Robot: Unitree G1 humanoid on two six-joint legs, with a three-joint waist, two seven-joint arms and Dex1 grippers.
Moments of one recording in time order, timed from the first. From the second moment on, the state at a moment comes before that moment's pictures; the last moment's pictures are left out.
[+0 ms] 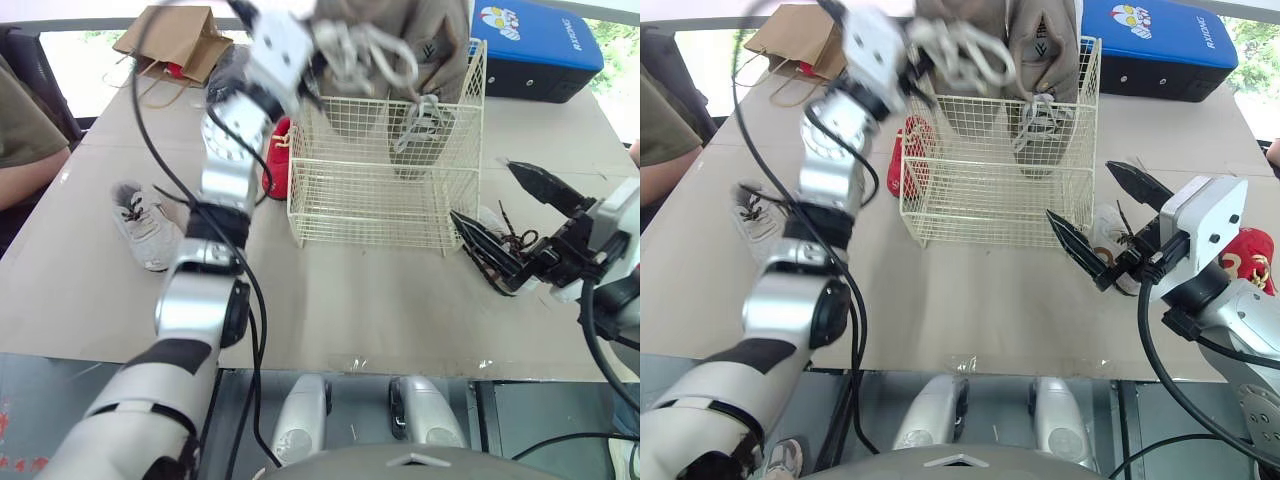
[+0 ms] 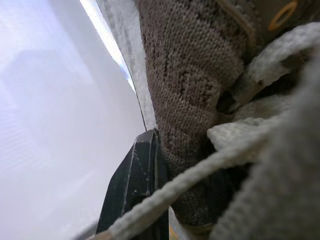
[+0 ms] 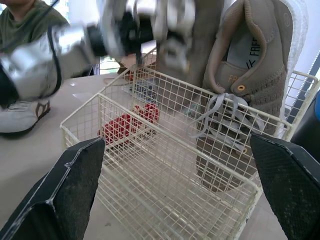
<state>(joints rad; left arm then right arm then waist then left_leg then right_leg) -1.02 0.32 -0.01 0.64 0.02 -0.38 -0.46 0.01 -0.68 -0.34 -0.96 0.87 0.61 0.27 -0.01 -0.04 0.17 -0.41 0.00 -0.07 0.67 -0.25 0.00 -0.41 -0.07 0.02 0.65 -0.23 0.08</state>
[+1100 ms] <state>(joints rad) -0.76 0.49 -0.21 -0.25 -0.76 0.88 -1.13 0.63 -0.60 -0.88 -0.99 0.76 1.01 0.00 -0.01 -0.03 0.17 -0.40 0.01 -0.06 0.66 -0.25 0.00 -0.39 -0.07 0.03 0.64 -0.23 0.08</state>
